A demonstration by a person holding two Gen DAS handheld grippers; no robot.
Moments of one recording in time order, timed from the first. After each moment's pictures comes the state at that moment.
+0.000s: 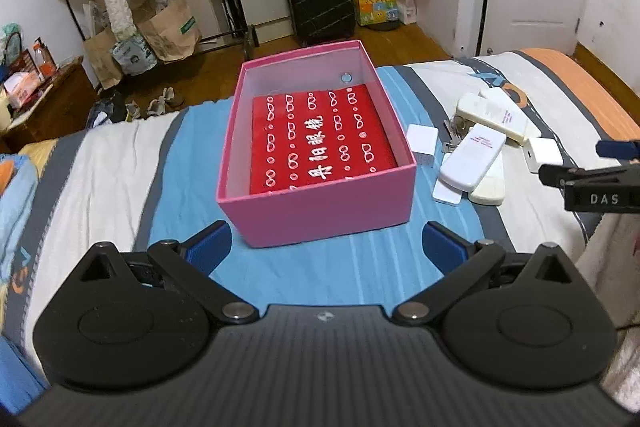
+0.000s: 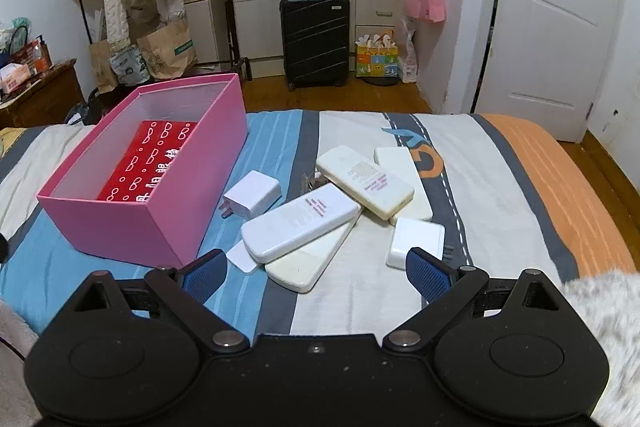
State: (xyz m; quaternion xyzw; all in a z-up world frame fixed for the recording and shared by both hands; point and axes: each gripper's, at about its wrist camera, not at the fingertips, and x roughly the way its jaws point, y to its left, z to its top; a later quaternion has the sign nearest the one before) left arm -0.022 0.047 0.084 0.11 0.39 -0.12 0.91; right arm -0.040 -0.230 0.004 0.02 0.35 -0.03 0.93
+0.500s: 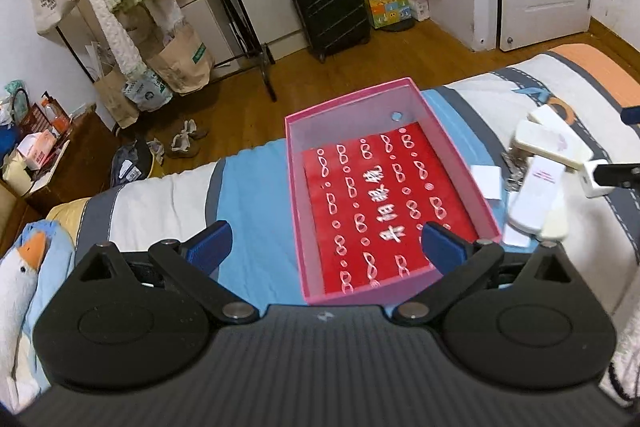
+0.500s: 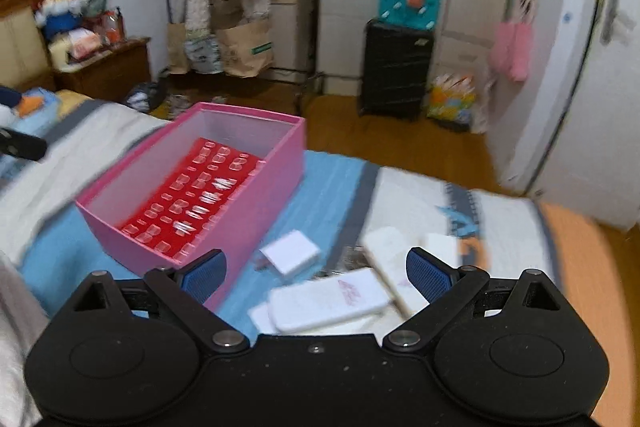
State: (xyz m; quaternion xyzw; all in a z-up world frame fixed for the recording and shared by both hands) left arm 0.081 0.066 0.133 0.19 0.38 -0.11 0.90; right arm 0.033 -0.239 0.050 -0.02 0.36 0.11 0.93
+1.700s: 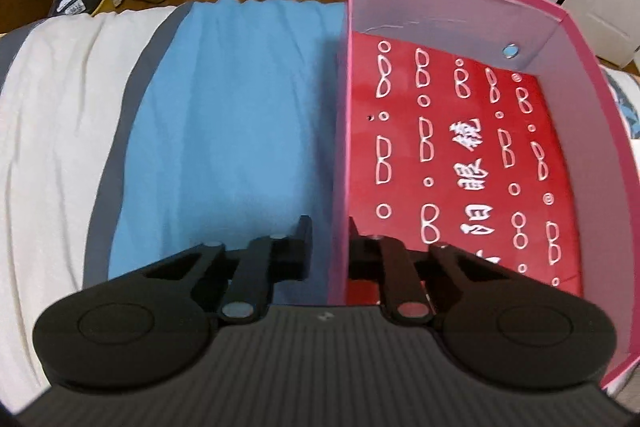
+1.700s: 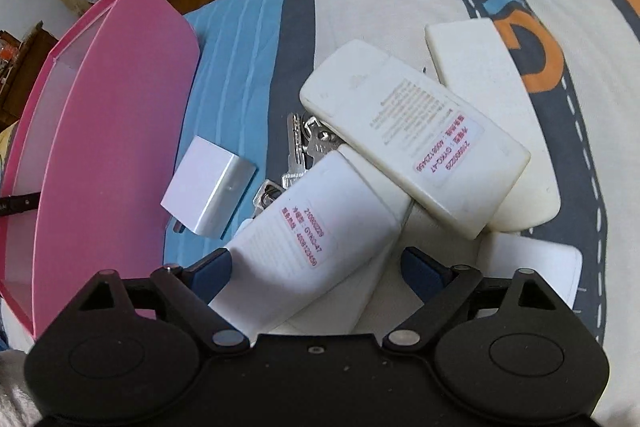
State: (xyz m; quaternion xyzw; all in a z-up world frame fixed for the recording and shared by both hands) left arm 0.255 0.132 -0.049 0.00 0.55 -0.09 0.83; right arm 0.145 -0.281 -0.095 0.16 0.56 0.03 0.81
